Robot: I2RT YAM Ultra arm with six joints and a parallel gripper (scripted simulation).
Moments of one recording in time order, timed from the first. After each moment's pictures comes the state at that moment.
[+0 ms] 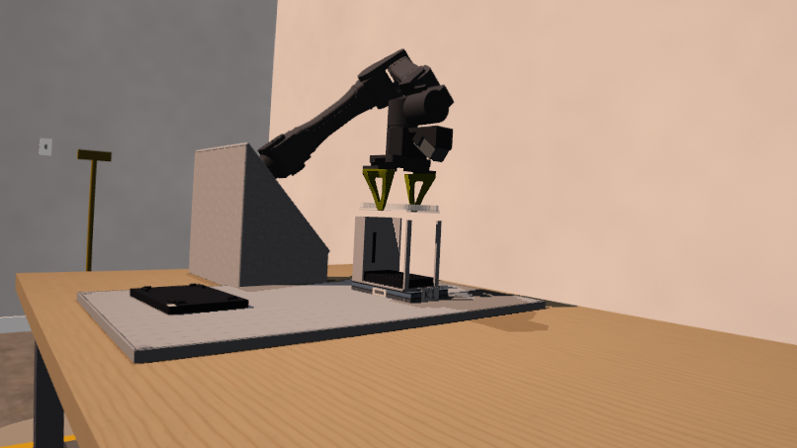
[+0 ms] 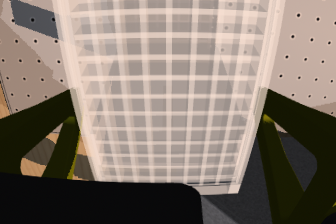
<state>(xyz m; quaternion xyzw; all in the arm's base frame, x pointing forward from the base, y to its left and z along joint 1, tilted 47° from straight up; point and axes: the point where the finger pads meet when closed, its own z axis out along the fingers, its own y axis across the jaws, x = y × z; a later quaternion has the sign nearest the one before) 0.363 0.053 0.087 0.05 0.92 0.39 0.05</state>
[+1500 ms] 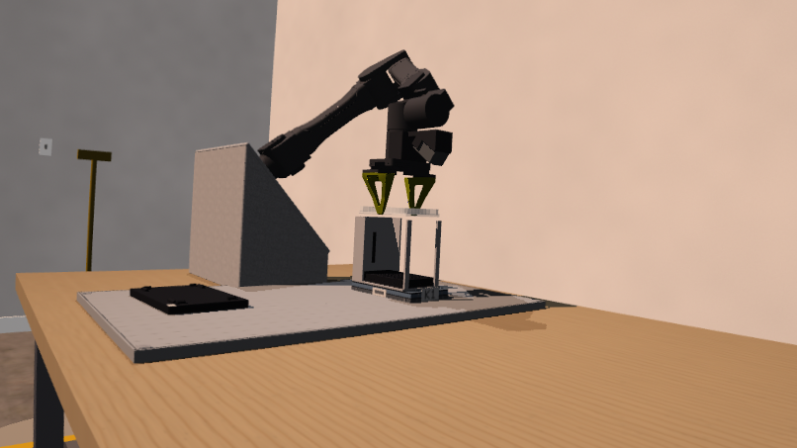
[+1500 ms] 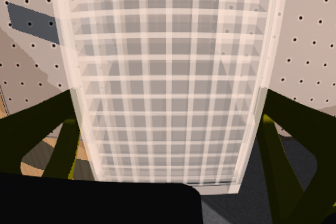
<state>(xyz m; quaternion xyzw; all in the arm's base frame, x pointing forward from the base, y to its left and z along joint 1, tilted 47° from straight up) 0.364 0.057 0.082 0.05 0.92 0.39 0.05</state>
